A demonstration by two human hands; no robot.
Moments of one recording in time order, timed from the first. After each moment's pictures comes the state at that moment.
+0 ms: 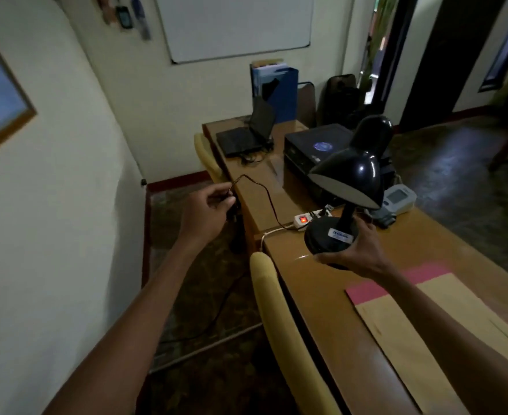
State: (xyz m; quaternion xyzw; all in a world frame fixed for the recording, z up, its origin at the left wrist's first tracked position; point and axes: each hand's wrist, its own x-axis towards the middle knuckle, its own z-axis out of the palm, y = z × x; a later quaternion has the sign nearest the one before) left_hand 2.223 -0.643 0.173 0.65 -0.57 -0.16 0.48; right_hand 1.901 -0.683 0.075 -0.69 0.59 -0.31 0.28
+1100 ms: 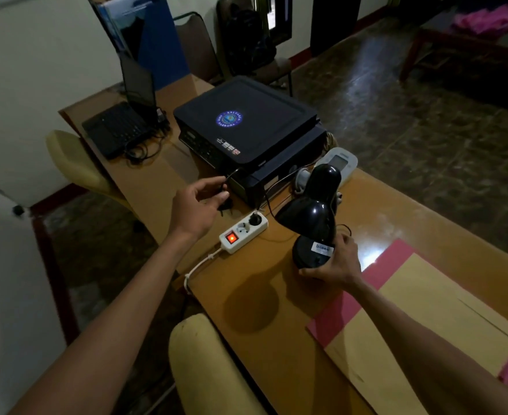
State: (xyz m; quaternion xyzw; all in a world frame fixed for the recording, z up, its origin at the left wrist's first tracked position) left_hand 2.082 -0.948 0.069 0.57 -0.64 -0.35 0.38; right_hand 1.790 -0.849 -0.113 -0.52 0.76 -0.25 0.29
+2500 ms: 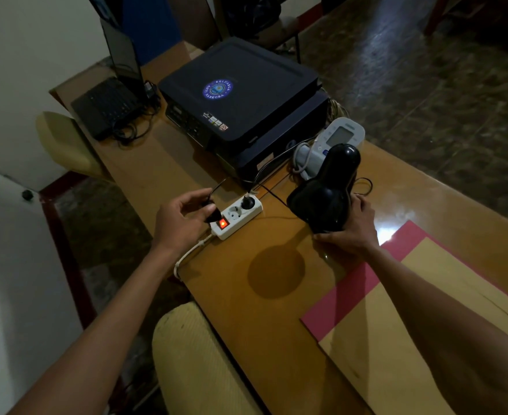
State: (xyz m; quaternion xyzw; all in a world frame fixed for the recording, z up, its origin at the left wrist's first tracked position) left_hand 2.074 -0.927 0.025 0.63 -0.61 -0.35 0.32; right_hand 1.726 -0.896 -0.151 -0.53 0.76 -0.26 0.27
